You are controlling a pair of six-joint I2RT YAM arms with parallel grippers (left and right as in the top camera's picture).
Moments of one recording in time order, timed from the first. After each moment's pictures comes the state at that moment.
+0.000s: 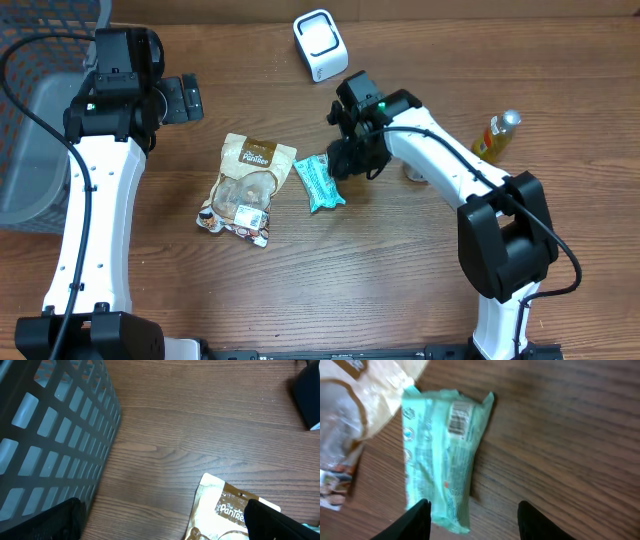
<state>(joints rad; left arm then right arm) 0.03 1.59 1.55 -0.86 -0.15 -0.10 0.49 2.04 1.63 -0.97 -0.22 0.12</state>
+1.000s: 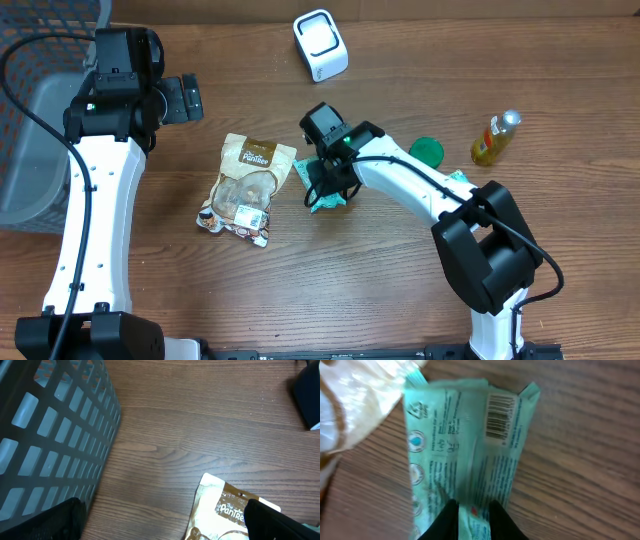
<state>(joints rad) 0.03 1.59 1.55 -0.86 -0.15 -0.10 0.65 2.04 1.47 -0.77 -0.03 0.28</state>
